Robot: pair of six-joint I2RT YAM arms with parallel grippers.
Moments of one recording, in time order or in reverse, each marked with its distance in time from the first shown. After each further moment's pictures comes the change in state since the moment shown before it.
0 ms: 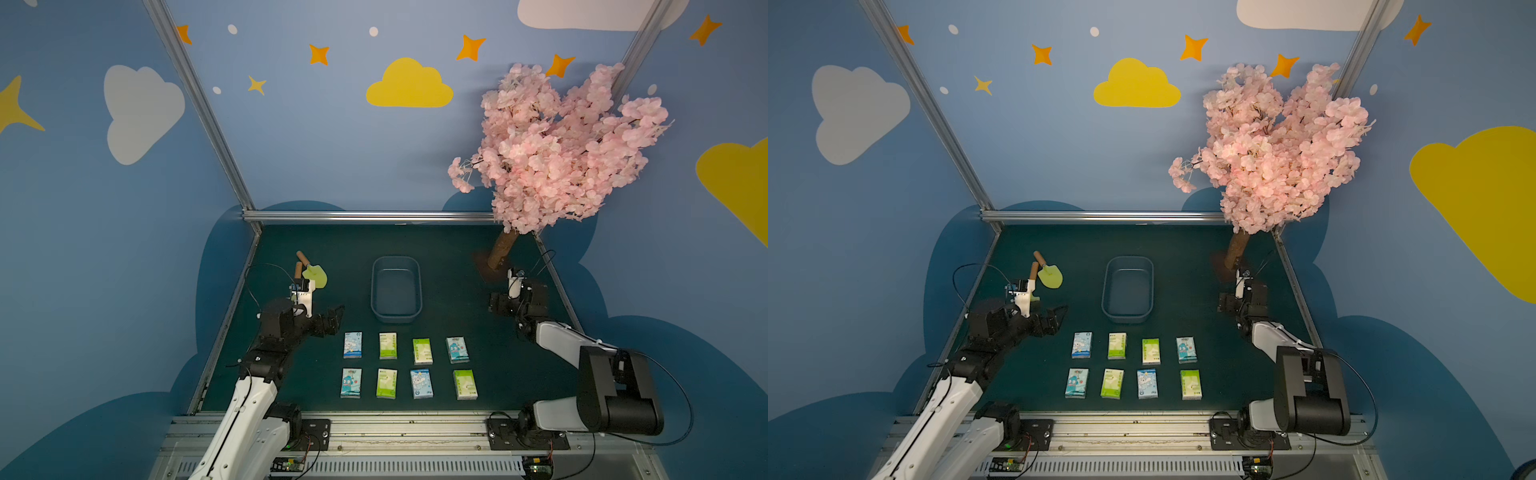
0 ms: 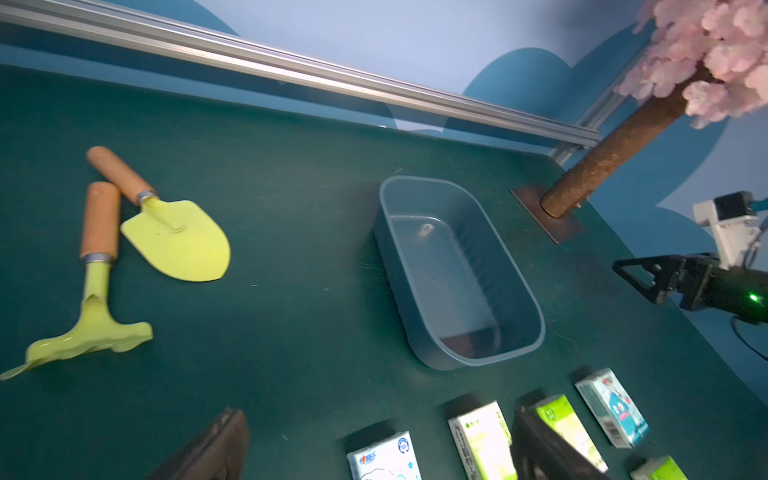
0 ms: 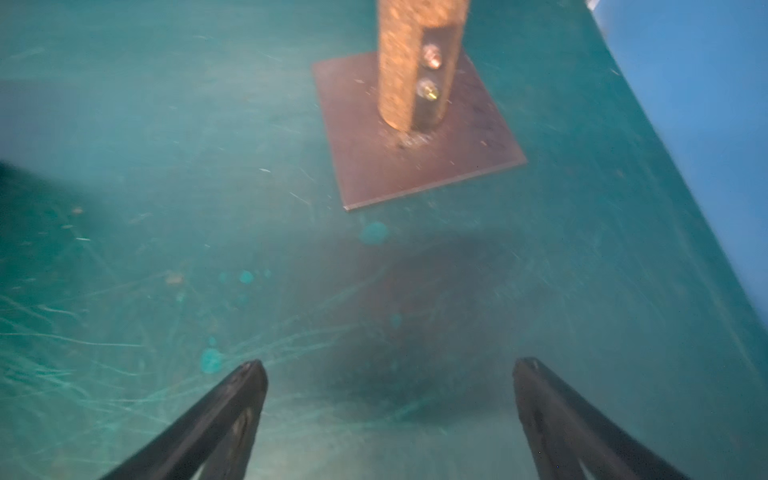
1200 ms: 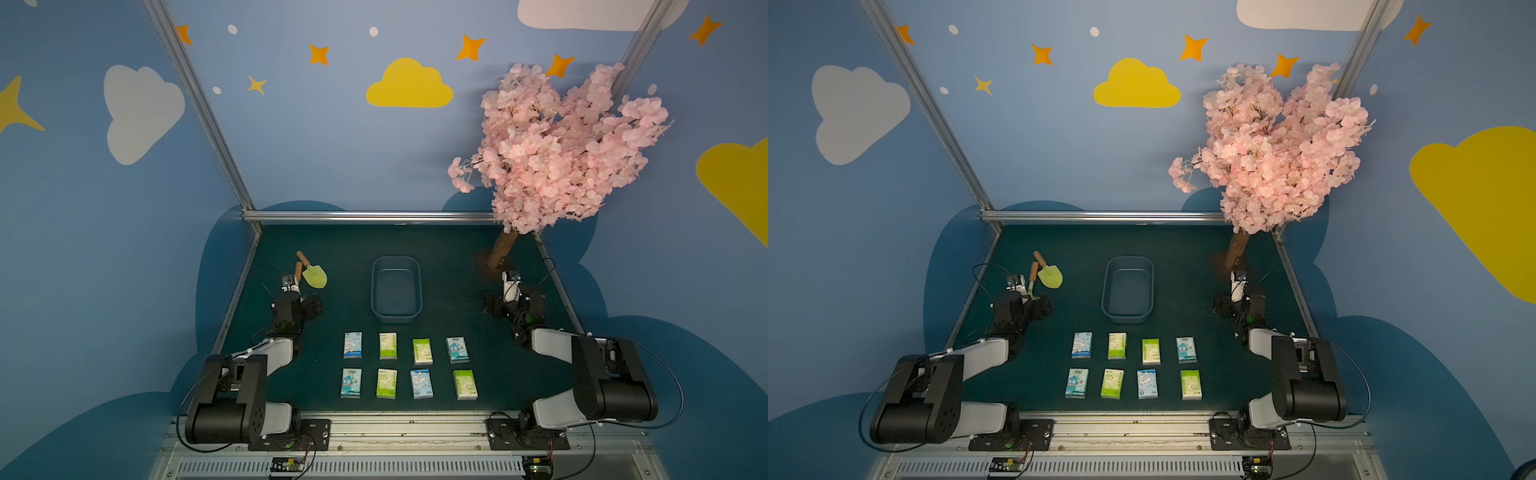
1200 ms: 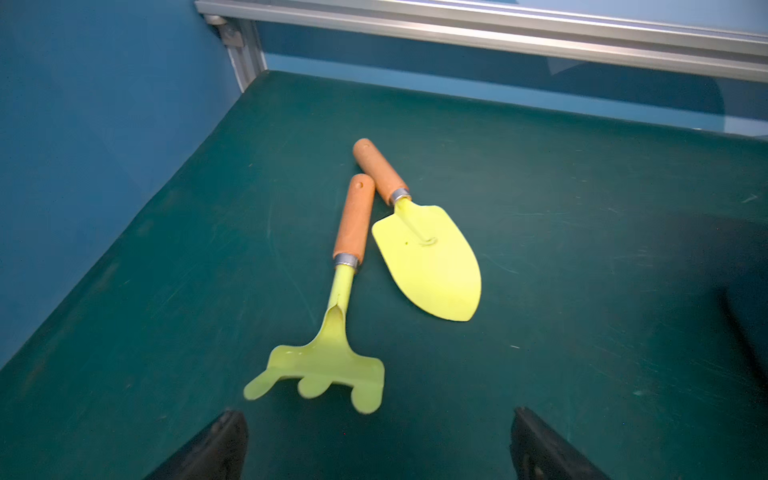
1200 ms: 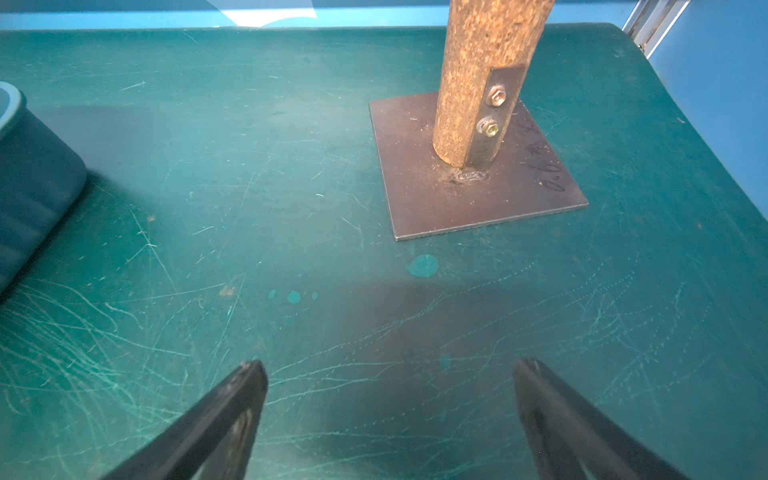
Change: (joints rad) left arm 0.110 0.711 -0.123 0.829 -0.405 0.115; right arm 0.000 0.069 -0.102 0.275 -0.091 -0.017
